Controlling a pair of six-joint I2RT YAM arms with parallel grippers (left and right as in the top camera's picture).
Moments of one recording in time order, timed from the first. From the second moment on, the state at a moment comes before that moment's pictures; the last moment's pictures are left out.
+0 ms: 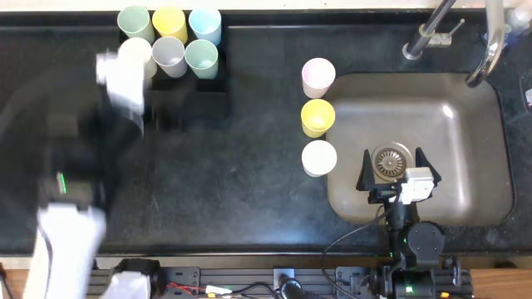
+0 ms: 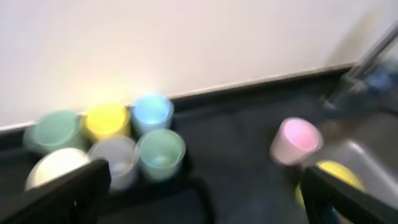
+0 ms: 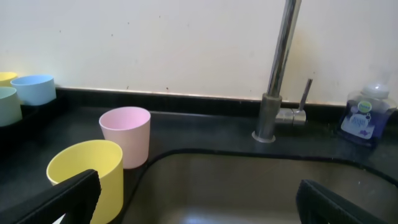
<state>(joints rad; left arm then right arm) -0.07 1.12 1.10 -0.37 0.36 0.00 0.01 0.01 0.02 -0.02 -0.05 -0.01</state>
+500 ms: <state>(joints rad) -0.47 2.29 2.47 -1.16 0.28 -0.45 0.01 0.01 0.02 -0.02 -0.05 -0.01</state>
